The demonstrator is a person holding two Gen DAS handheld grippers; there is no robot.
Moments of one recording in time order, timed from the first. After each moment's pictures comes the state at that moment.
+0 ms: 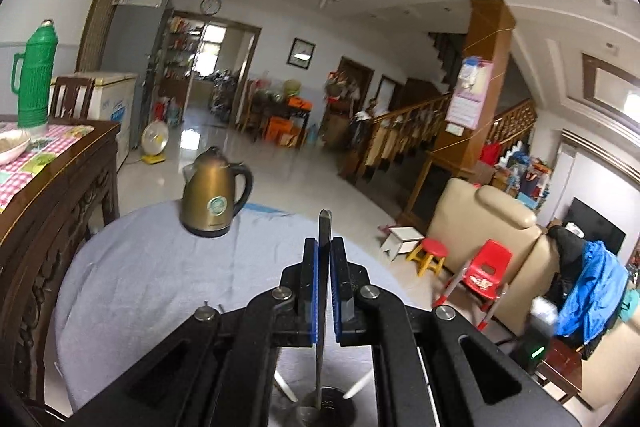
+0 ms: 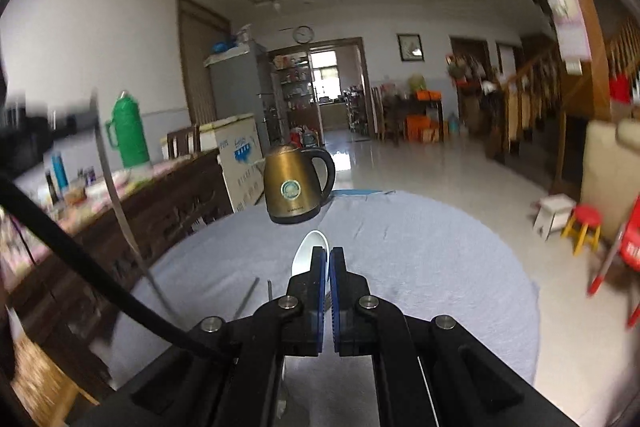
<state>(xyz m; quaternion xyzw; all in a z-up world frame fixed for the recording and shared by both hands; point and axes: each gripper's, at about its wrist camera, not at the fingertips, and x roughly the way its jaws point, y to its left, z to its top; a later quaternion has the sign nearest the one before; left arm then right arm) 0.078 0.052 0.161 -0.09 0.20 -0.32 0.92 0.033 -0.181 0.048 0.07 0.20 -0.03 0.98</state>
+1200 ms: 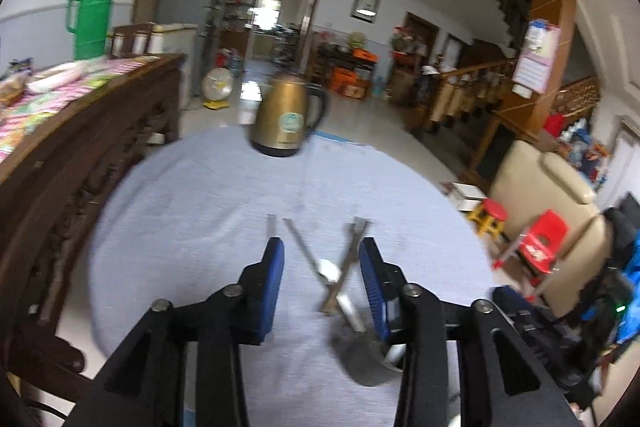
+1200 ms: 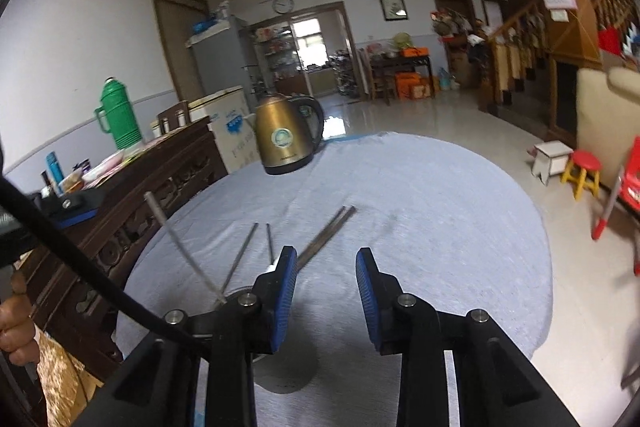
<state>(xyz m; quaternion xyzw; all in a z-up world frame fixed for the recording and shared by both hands) 0.077 0.069 0.057 -0.06 0.30 -0.19 0.93 -0.001 -0.196 -0.013 0.15 0.26 -0.04 0.95</state>
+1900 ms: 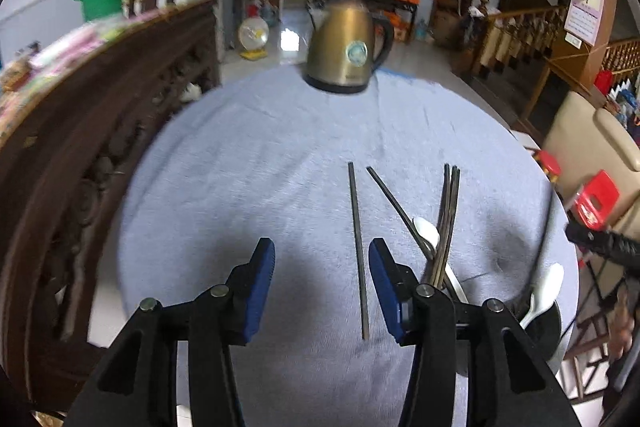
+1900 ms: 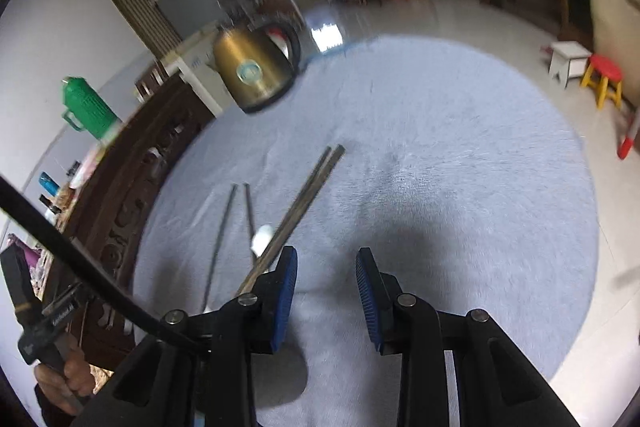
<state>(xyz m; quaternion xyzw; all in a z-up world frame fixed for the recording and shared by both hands) 0.177 0.094 -0.020 0.00 0.42 -0.14 0.90 0.115 -0.262 -0.054 0.24 0.43 0.00 0.87</state>
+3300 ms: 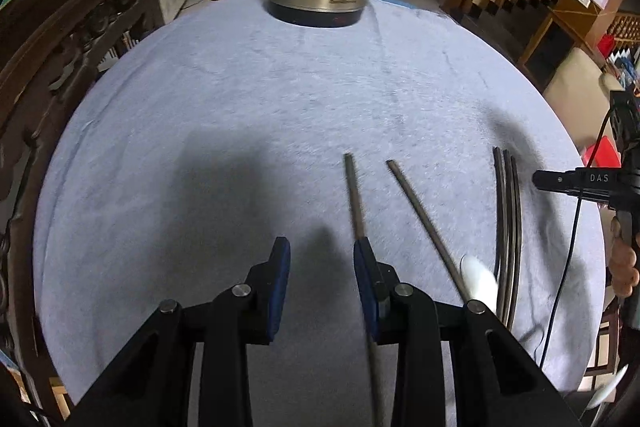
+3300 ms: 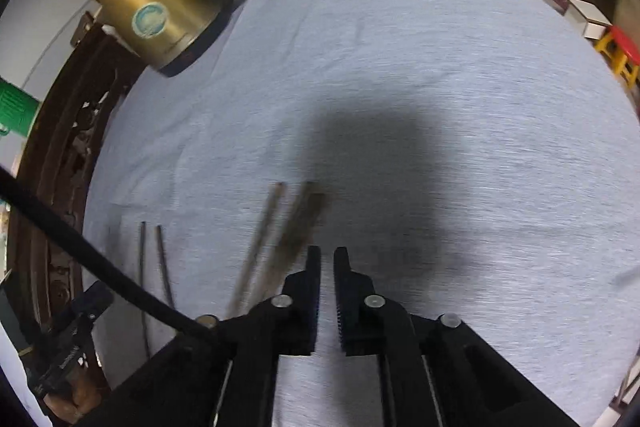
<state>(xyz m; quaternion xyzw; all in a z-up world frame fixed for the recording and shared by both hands) 0.315 0.029 -0.101 0.03 0.52 -0.18 0.83 0.306 -0.269 -0.131 0.23 0.58 -0.01 0.78</state>
